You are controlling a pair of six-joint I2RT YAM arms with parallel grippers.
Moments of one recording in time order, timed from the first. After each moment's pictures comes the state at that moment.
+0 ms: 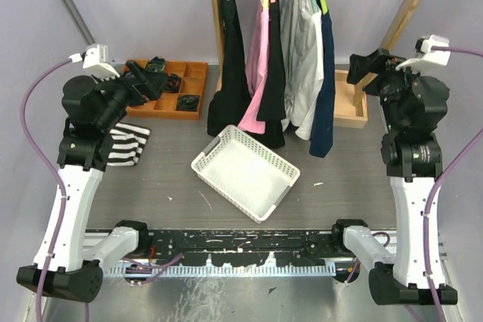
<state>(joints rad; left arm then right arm) -0.11 0.99 1.22 -0.27 0.20 -0.49 -0.03 0.91 1.35 -0.36 0.02 0.30</state>
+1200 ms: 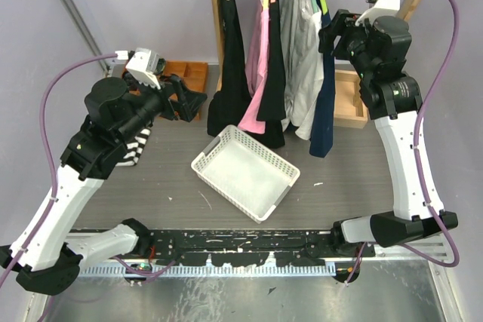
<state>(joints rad) -0.60 1.03 1.42 -0.50 0.01 -0.29 0.19 1.36 1.83 -0.53 0.07 0.22</state>
